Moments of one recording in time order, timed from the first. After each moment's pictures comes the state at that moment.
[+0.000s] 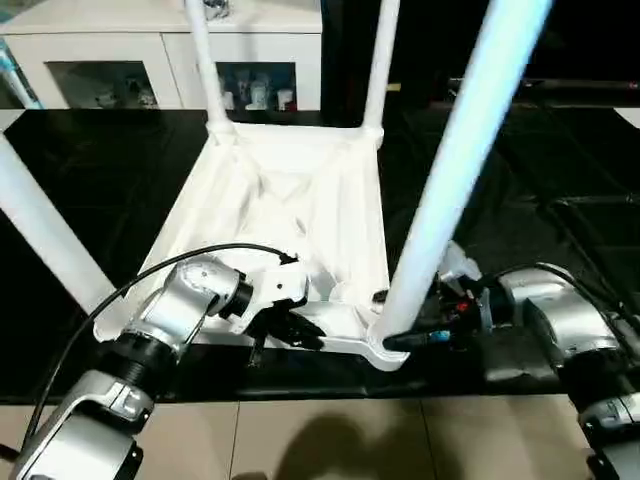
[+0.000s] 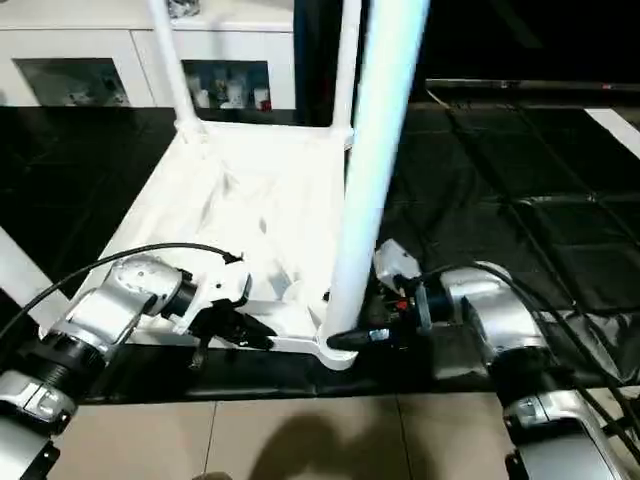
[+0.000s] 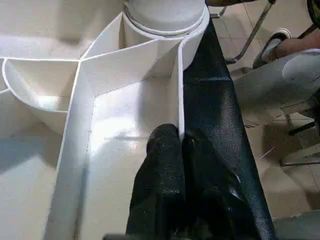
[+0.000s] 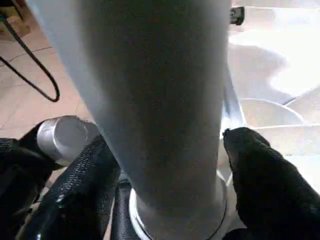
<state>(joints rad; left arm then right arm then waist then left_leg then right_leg) -0.60 0.41 -0.39 0.51 0.04 0.10 -1.44 -0.54 -0.47 0.21 0.58 0.23 0.10 1.56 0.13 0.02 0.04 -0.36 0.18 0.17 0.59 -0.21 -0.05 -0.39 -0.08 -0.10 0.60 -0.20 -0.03</state>
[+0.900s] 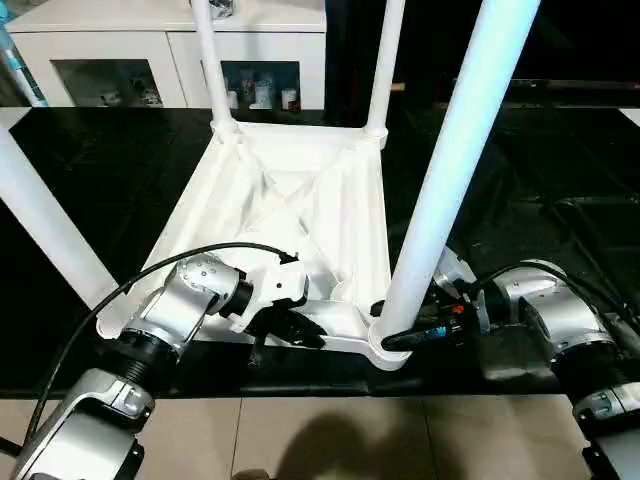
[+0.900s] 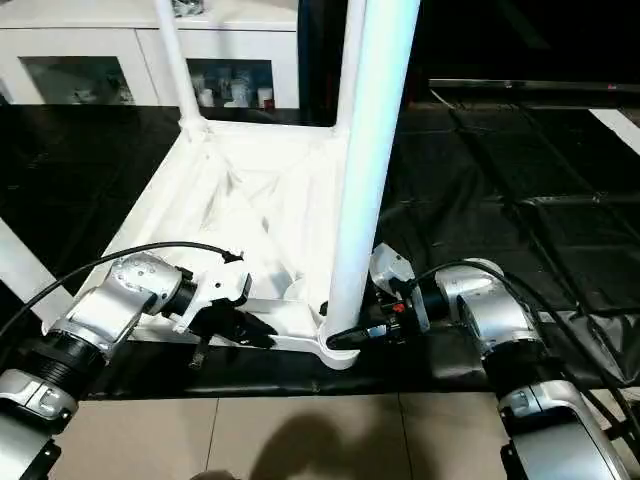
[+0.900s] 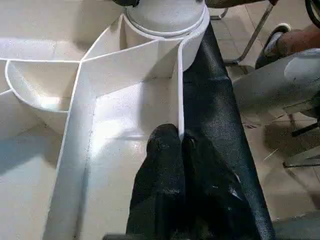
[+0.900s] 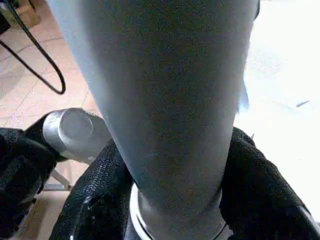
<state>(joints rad) -0.61 0.40 -0.38 0.53 0.03 0.08 -1.43 -0.56 -0.47 0.24 0.62 0.23 0.06 1.59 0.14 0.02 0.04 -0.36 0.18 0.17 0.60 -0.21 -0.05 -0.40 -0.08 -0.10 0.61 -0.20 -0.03</state>
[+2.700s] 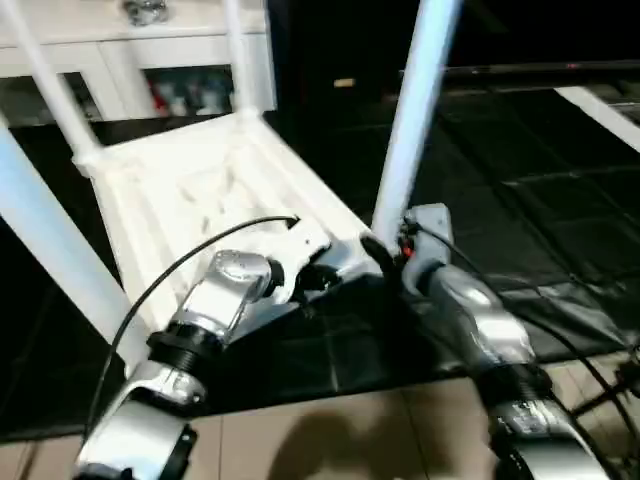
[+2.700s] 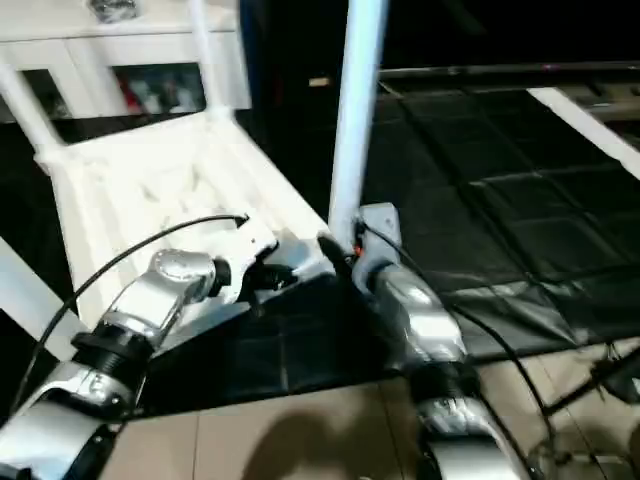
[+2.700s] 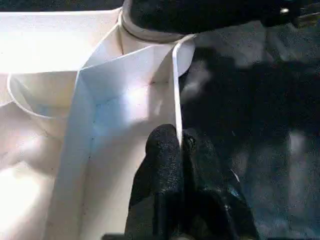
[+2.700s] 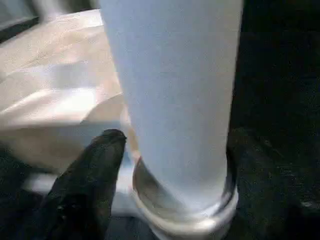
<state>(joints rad) -0.67 0.22 -0.27 0.60 0.07 0.29 -0.98 -0.41 -0.16 -0.04 0.44 0.17 0.24 0.58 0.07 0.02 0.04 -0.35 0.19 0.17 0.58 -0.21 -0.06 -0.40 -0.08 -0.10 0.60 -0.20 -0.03</state>
